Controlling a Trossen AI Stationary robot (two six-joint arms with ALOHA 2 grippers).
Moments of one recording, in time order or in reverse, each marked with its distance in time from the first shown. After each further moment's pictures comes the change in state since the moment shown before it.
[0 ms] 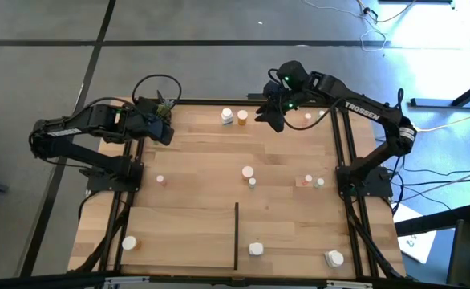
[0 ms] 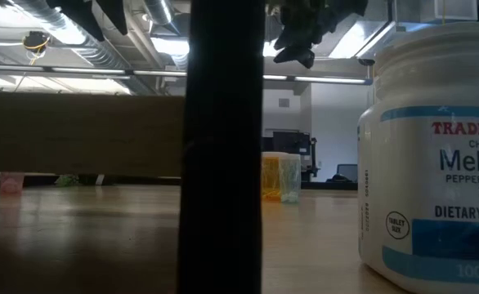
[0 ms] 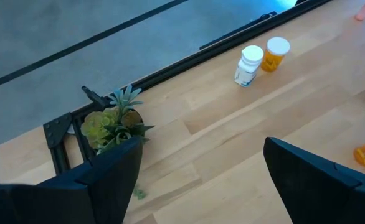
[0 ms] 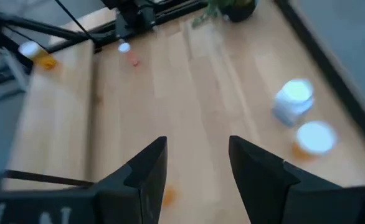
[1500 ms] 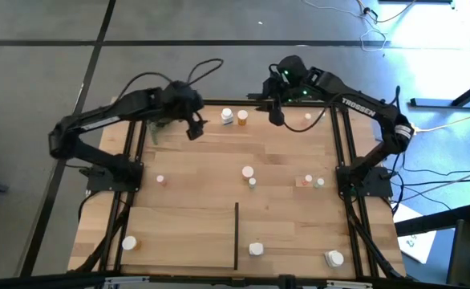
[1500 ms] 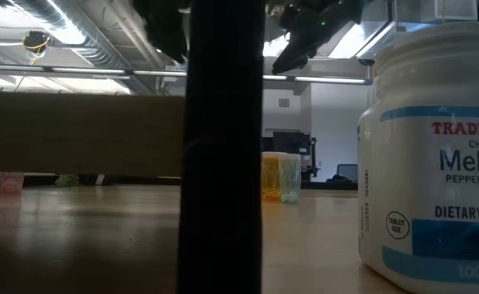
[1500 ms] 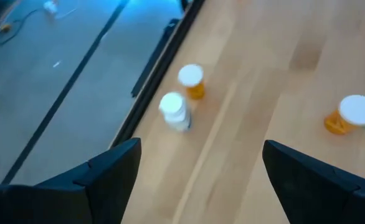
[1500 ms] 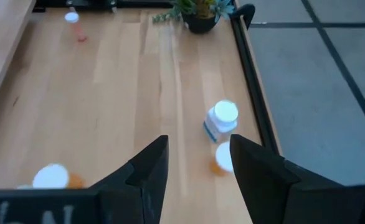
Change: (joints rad) left arm 0.344 0.261 -0.001 0.580 0.505 0.979; right arm -0.069 0.034 0.001 0.047 0.105 -0.348
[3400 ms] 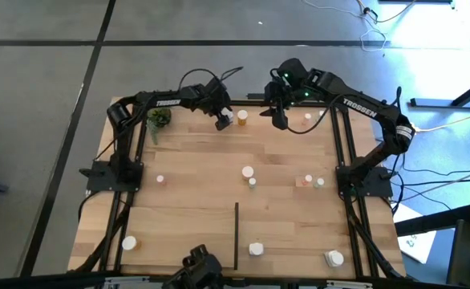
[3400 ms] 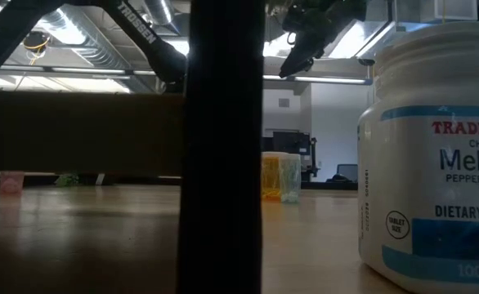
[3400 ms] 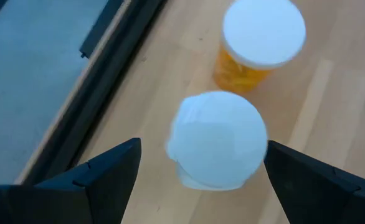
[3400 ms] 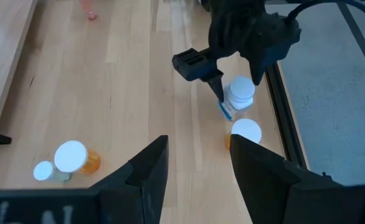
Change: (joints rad) left arm 0.275 0.655 0.000 0.448 0.281 0.086; right arm 0.009 -0.010 0.000 -0.096 0.001 0.000
